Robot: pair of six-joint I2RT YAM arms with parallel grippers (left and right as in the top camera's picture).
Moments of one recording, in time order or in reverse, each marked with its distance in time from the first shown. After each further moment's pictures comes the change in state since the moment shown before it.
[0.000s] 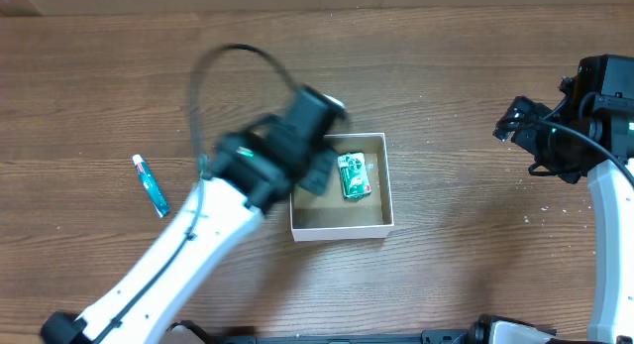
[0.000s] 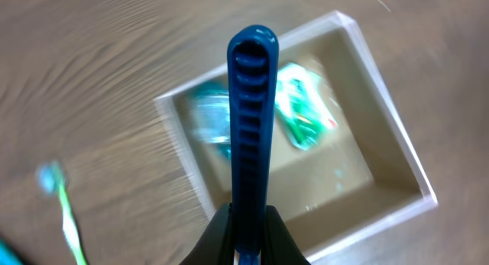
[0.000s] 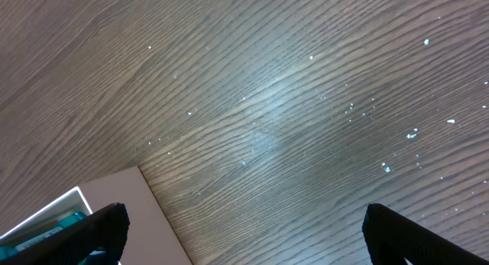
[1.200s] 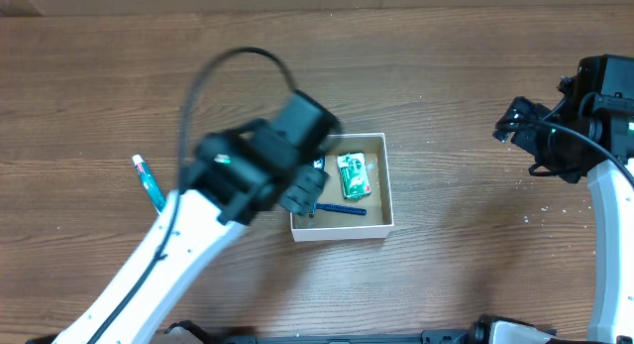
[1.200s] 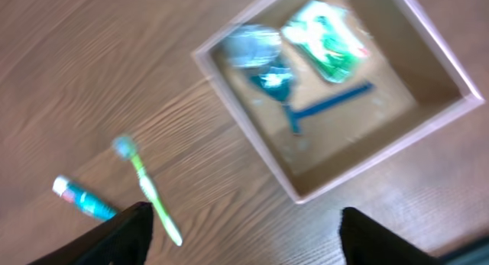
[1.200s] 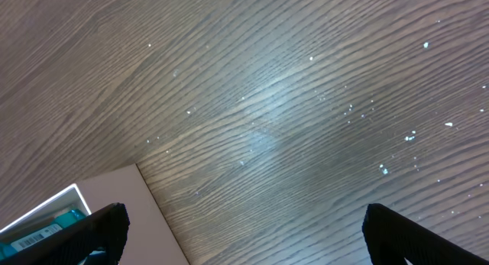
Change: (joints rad) left arm 0.010 -0.037 0.141 -0.290 -0.069 0.159; right arm 0.000 0.000 0.000 -0.001 0.000 -0.019
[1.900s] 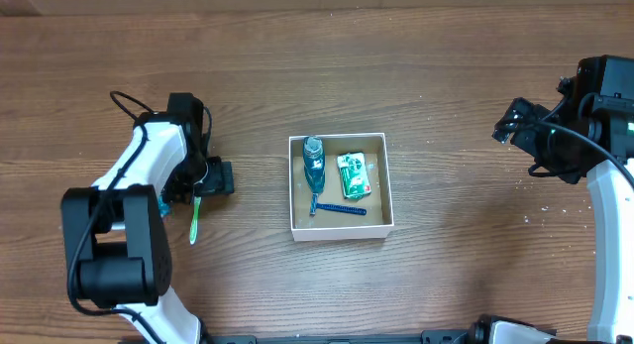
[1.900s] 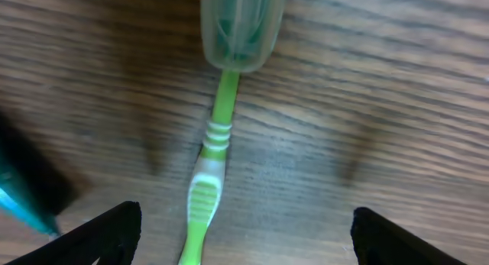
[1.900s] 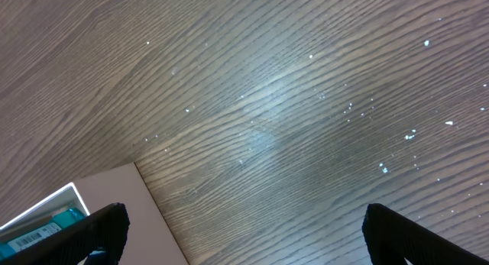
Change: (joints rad) left arm 0.679 0.431 -0.448 0.408 0.164 -0.086; right arm 0.000 0.000 -0.006 0.000 0.000 -0.003
